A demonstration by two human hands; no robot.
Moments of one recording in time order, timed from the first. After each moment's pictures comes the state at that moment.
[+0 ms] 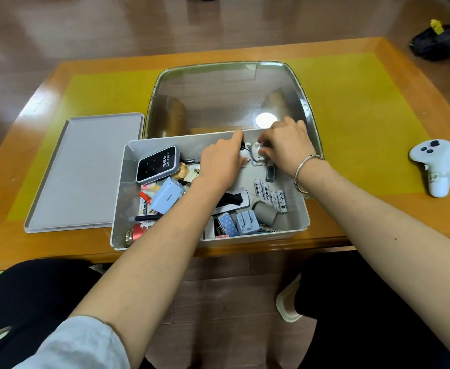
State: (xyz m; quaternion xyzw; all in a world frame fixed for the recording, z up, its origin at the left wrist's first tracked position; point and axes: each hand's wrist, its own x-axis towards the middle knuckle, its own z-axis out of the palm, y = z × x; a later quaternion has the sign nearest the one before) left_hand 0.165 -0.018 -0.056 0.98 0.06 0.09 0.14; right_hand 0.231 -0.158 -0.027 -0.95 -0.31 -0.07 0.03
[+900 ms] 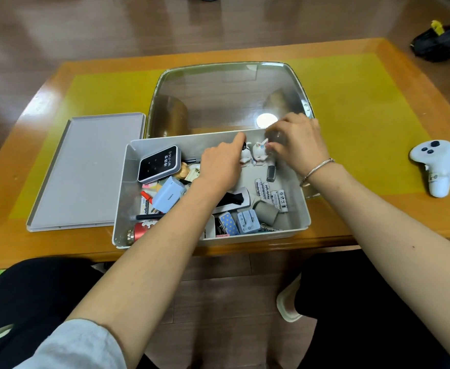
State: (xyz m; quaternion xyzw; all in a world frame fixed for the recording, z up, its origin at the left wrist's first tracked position) left_hand 0.153 -0.021 -0.047 0.99 0.05 0.07 0.09; right_hand 0.229 -0.177 -0.022 -0.94 -0.30 -0.09 0.13
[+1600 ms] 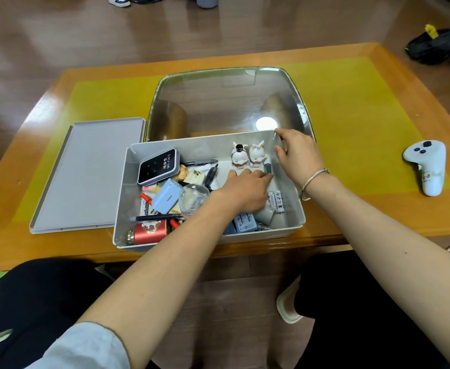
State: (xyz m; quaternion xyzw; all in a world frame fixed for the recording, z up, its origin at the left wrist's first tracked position) left_hand 0.141 -0.067 -0.056 0.98 -0.07 -0.18 0.05; right_hand 0.214 -0.187 -0.035 -0.95 -0.22 -0.05 0.22
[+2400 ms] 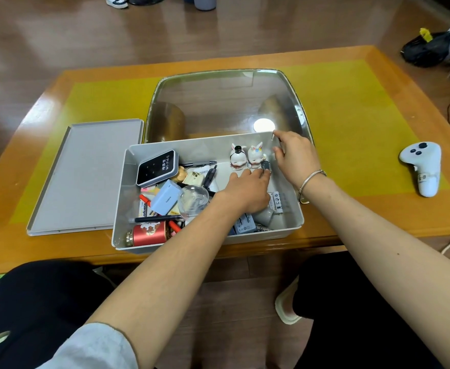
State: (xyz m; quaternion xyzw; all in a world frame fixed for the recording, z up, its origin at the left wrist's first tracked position) left_hand 0.143 -0.074 -0.057 0.98 -0.05 -0.18 0.06; right_hand 0.212 -0.185 -0.033 -0.95 -0.21 -0.05 0.21
